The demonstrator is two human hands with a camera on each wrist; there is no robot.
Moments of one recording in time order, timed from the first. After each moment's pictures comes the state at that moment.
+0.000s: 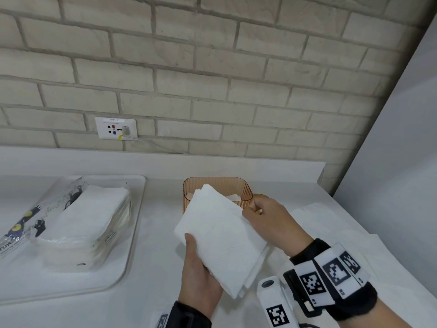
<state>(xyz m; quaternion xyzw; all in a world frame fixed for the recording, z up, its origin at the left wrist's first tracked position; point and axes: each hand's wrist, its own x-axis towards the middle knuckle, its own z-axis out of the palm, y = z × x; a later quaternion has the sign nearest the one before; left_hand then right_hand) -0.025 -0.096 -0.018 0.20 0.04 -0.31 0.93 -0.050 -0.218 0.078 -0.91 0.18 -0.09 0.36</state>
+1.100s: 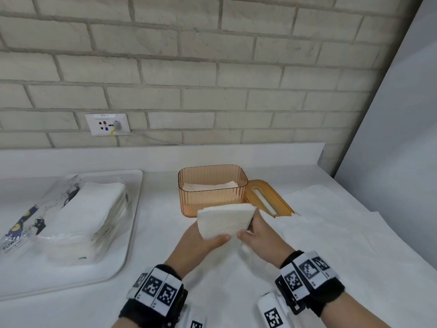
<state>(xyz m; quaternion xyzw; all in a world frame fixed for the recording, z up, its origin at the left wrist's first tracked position) 0.017 -0.083 -0.034 0.73 -0.28 -0.20 0.60 -0.058 -0.242 -0.008 -0.84 0.10 -0.03 0.54</state>
